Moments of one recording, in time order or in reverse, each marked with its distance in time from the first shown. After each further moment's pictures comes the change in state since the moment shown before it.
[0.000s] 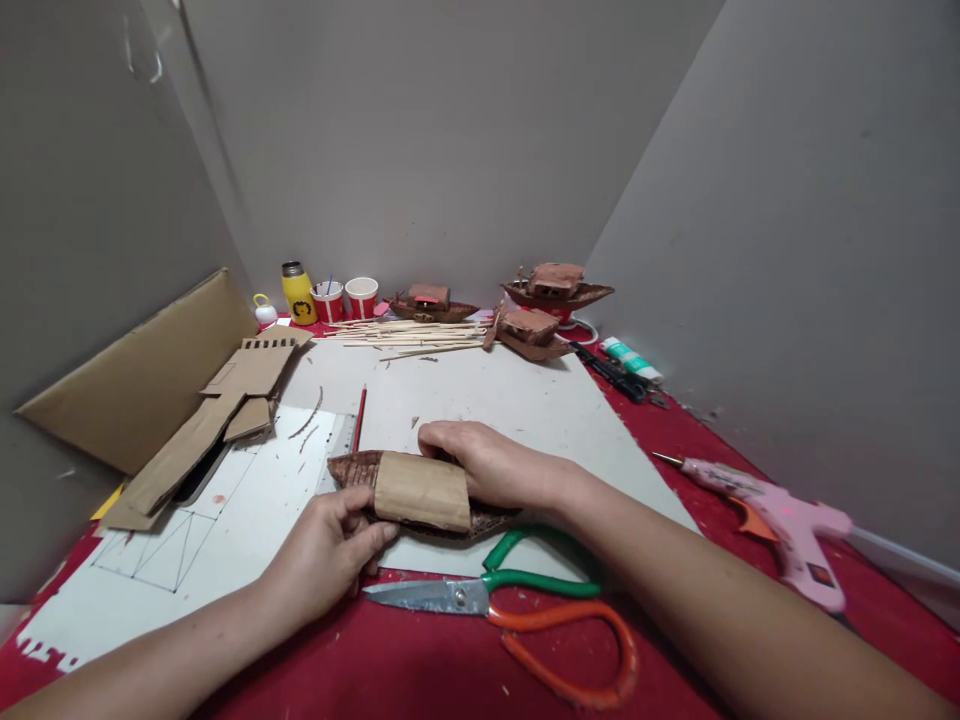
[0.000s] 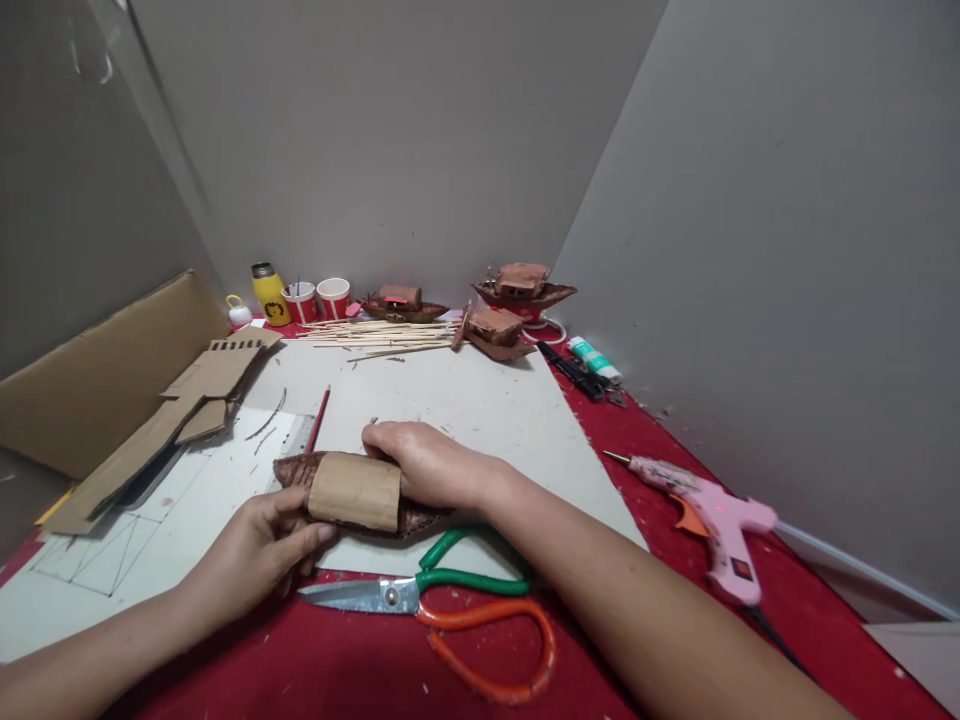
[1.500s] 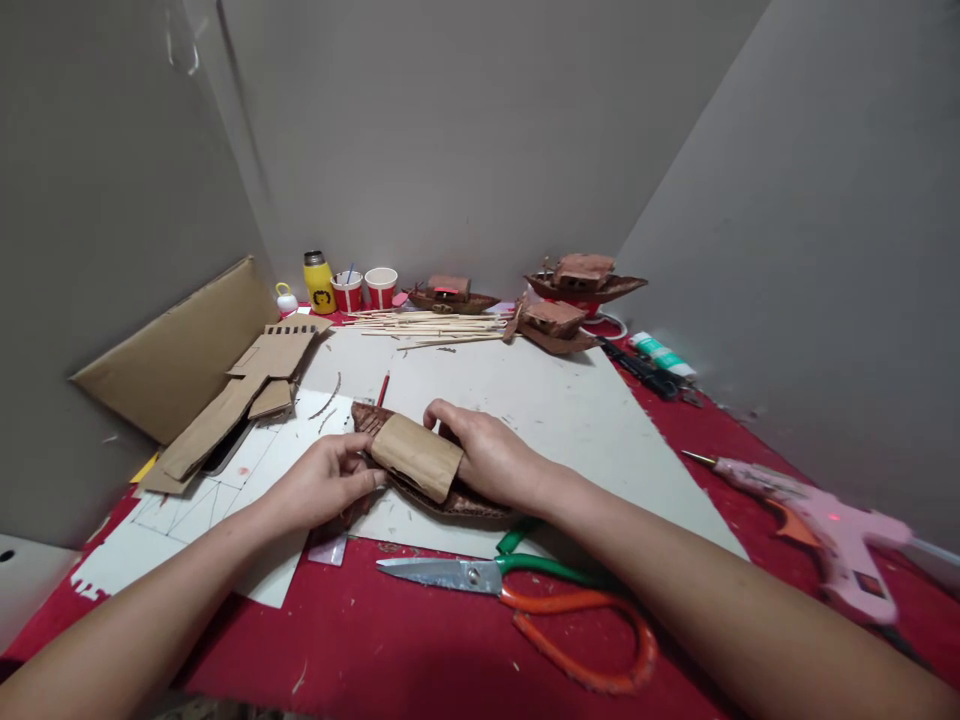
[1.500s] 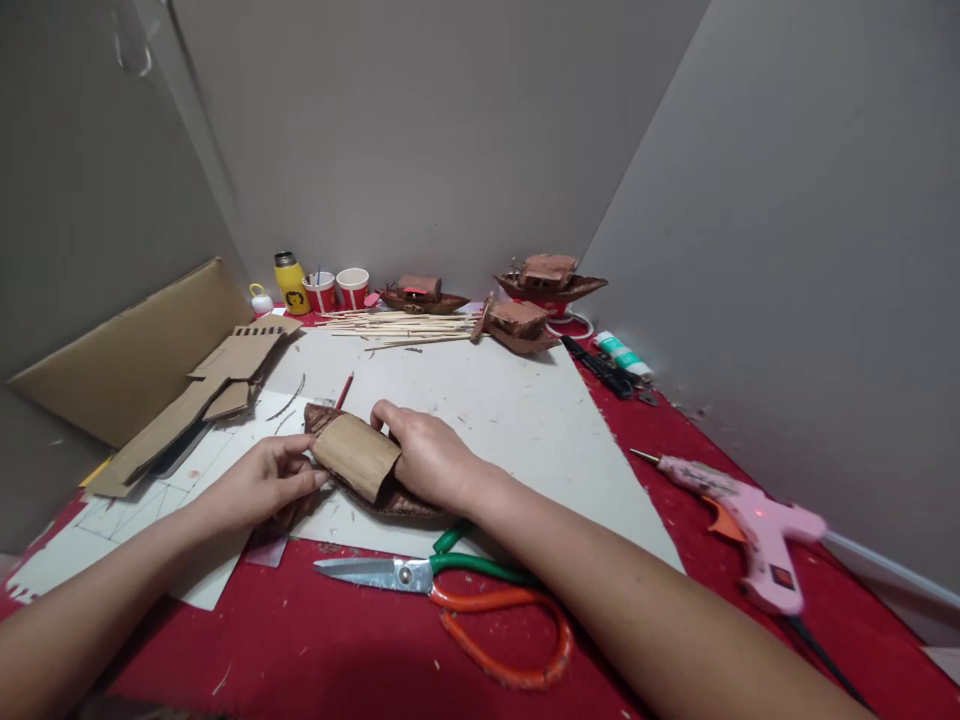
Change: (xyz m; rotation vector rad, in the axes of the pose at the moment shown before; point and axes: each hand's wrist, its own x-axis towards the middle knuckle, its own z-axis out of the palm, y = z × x) left_hand 0.019 -0.004 -0.038 -0.013 -0.083 0.053; right_hand 0.005 -0.013 0.025 -0.060 0.201 0.204
